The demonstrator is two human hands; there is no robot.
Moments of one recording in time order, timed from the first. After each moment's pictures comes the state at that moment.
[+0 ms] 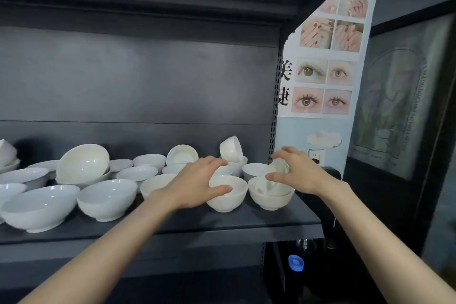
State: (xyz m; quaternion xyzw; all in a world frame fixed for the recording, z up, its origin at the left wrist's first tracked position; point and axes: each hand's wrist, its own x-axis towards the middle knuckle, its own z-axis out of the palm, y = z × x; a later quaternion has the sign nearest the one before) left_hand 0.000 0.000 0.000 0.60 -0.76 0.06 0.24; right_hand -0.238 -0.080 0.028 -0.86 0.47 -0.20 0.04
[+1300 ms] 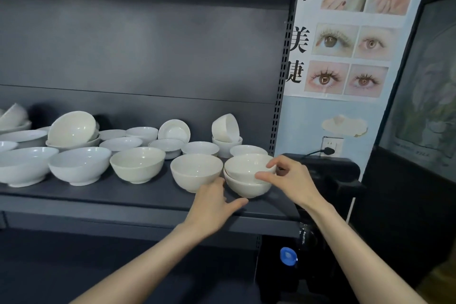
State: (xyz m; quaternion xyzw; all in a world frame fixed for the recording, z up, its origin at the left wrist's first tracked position) left_hand -0.130 -0.056 -0.089 0.72 -0.57 -0.06 0.40; right_hand -0.291 -0.173 -0.057 -0.79 0.35 -0.40 0.32
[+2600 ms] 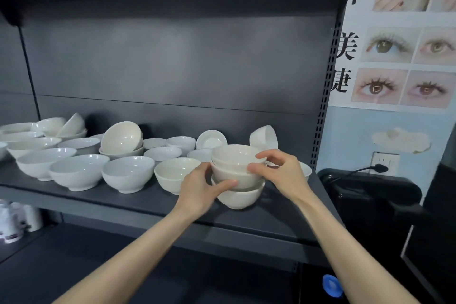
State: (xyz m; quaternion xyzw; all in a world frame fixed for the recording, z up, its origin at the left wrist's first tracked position) left_hand -0.027 -0.037 -0.062 0.69 -0.47 -0.04 0.54; right_hand -0.178 -0.165 -0.036 -0.75 0.23 -0.43 0.46
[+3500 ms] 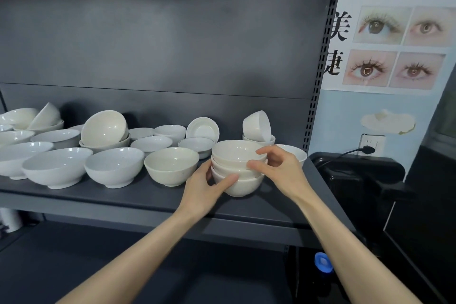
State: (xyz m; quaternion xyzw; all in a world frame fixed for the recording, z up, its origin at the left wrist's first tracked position) left_hand -0.020 -0.054 -0.095 0.61 -0.50 -0.16 0.59; right_hand -0.179 -0.159 -0.056 -0.74 0.27 -0.42 0.45
